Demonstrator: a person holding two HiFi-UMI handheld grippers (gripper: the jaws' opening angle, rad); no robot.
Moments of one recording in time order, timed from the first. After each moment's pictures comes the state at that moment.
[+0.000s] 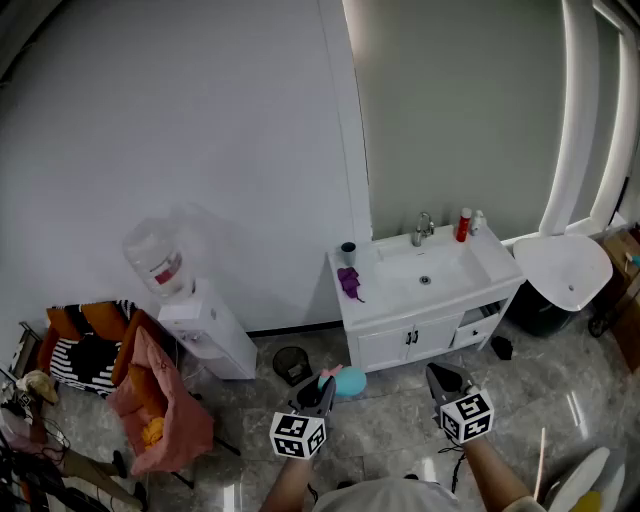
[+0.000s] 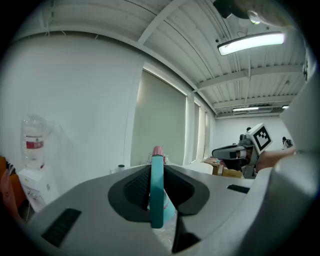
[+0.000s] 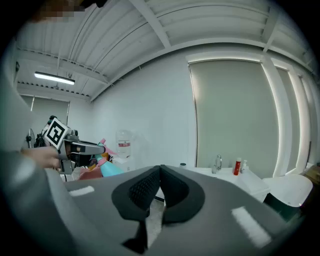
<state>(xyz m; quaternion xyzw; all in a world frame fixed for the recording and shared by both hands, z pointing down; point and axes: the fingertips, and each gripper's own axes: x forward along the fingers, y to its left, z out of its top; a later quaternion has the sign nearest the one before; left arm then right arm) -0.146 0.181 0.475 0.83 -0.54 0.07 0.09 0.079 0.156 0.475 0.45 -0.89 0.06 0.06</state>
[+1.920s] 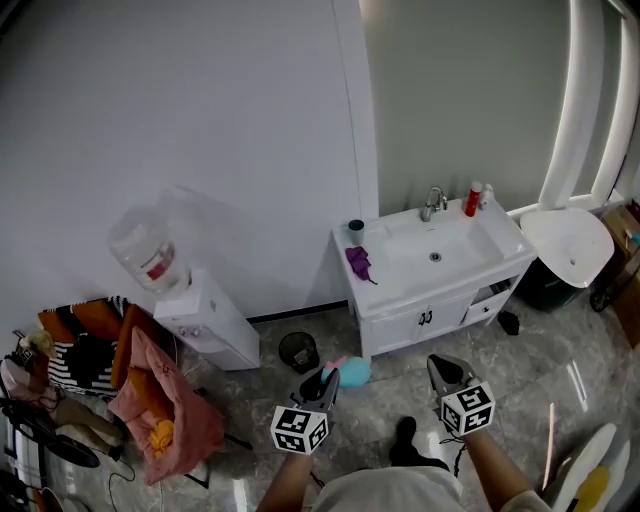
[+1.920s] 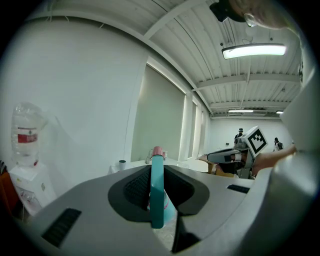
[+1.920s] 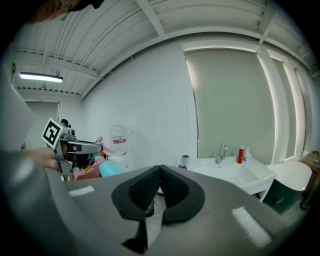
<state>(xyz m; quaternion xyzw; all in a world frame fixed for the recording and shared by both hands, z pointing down) -0.227 0.138 0.509 0.85 -0.50 0.09 0.11 -0.009 0.119 0.522 0.47 -0.87 0.11 0.08</state>
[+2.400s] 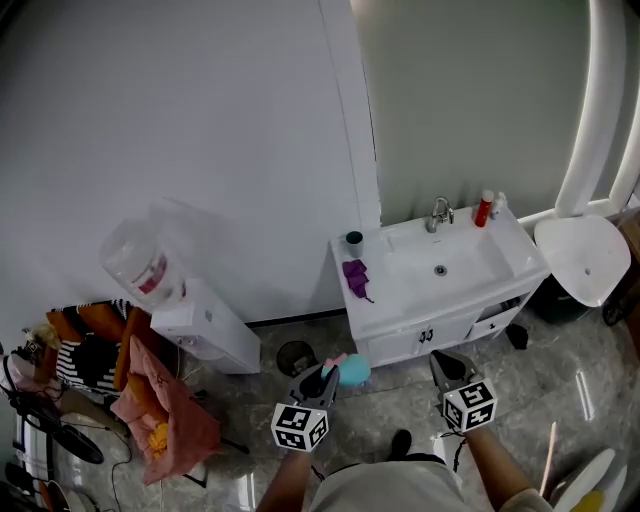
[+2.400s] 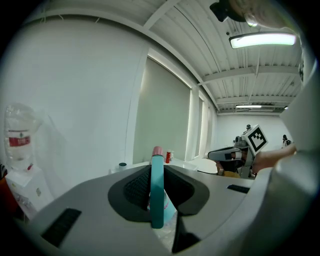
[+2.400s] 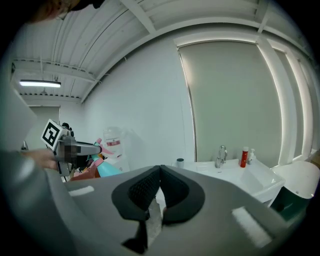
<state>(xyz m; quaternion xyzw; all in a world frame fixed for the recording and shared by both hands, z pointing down) -0.172 0.019 0.512 0.84 -0.53 0.10 0.11 0.050 -0.013 0.528 0.45 -0.88 0.12 0.07</state>
